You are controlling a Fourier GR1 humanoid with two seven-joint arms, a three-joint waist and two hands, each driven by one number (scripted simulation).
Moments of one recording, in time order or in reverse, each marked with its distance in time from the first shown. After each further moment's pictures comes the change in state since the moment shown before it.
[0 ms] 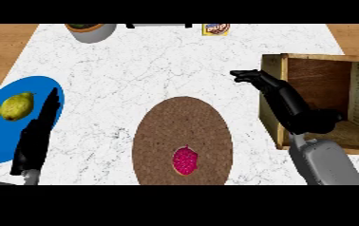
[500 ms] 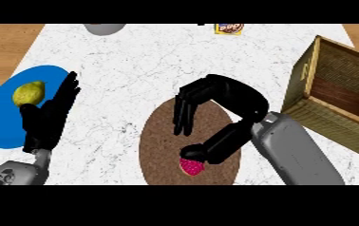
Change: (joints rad) left arm -0.132 -0.049 0.010 0.007 0.117 -0.127 0.066; right arm -0.300 0.107 0.177 -0.003 -0.026 0.328 -0.174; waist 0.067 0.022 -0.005
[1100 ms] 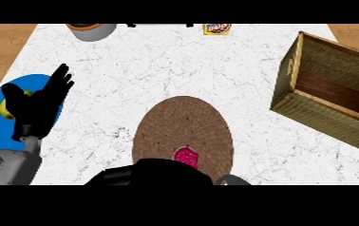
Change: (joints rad) left arm -0.065 0.005 0.093 0.082 0.079 -0.083 0.060; right arm 0.105 0.175 0.388 -0.259 0.393 -0.161 0.167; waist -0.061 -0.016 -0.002
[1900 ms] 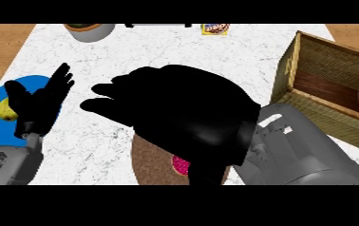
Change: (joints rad) left arm -0.024 -0.017 0.020 0.054 -0.007 -0.030 -0.011; right arm -0.529 -0.164 -0.322 -0.013 -0.061 0.455 0.701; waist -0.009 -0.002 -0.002
